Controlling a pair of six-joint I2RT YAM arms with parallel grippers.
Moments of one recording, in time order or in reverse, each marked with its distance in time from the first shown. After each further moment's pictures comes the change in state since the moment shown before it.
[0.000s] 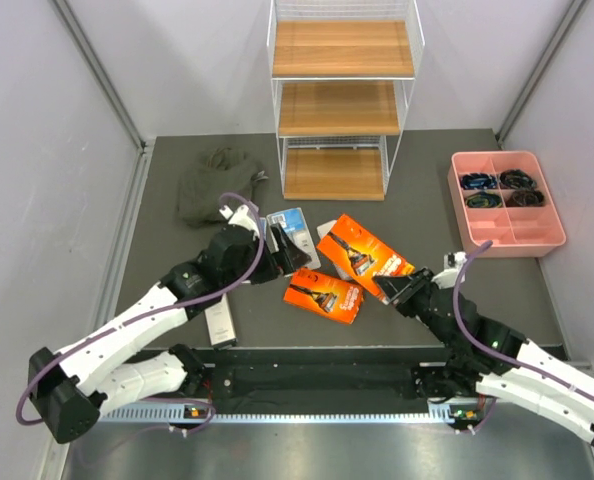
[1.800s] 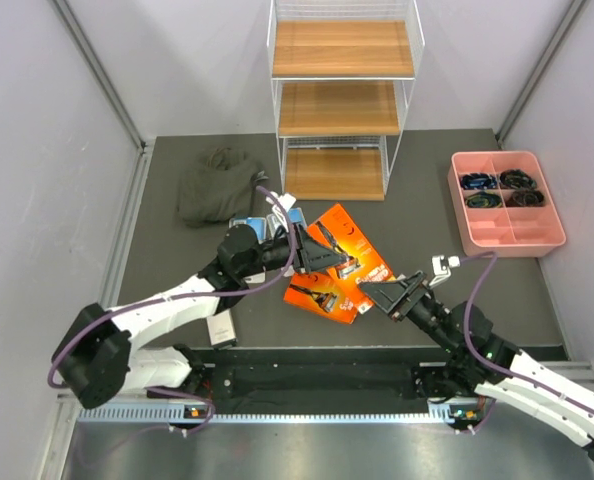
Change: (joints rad) left arm 0.006 0.235 -0.202 1.034 0.564 -0.087; right arm 0.000 -0.173 -0.224 0.481 -0.251 -0.047
